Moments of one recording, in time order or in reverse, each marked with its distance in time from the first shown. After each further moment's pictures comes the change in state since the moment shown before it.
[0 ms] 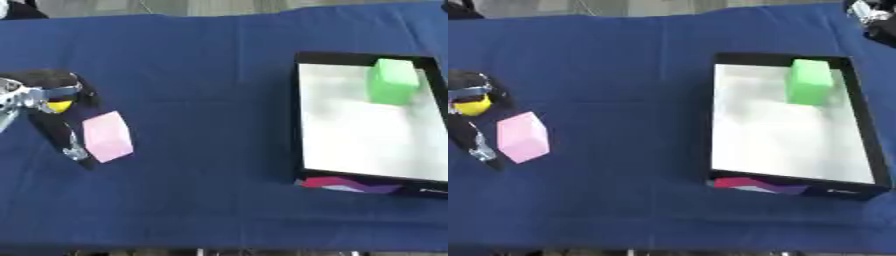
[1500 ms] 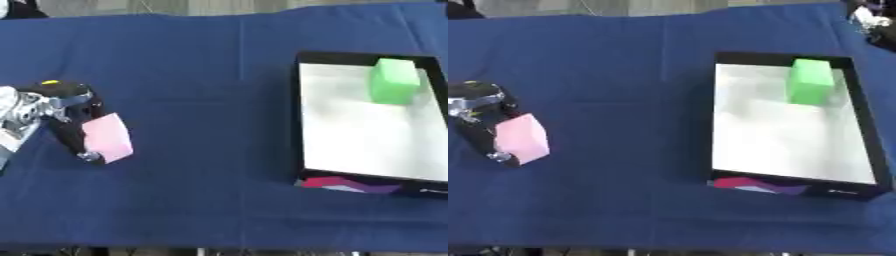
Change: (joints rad) left arm 0.018 -0.066 0.000 0.079 -0.051 0.061 0.059; right arm 0.004 0.011 -0.001 0.019 0.029 0.002 0.013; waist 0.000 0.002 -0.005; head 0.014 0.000
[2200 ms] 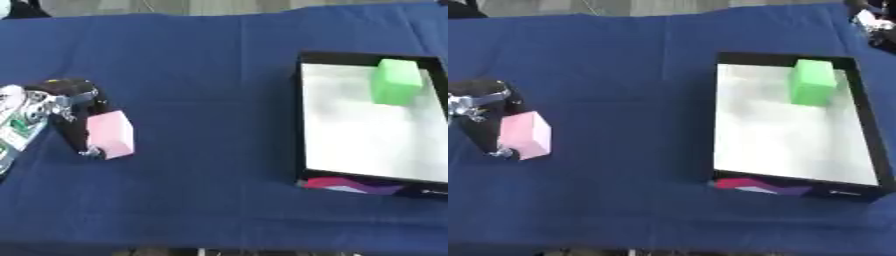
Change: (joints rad) left arm 0.000 0.010 0.008 -0.067 0.010 0.022 0.016; right arm -0.001 0.005 0.000 0.005 0.000 -0.002 0.000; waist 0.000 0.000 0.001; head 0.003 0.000
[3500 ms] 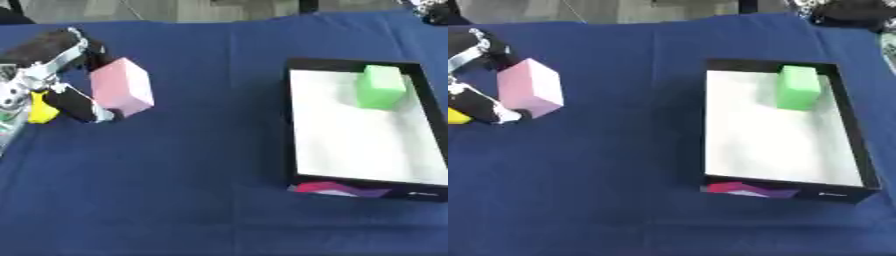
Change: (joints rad) left arm -0.006 -0.163 0.118 -0.155 0.033 0.042 0.283; right arm -0.259 -0.060 0.187 -0.116 -0.016 -0.085 0.172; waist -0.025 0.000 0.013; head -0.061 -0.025
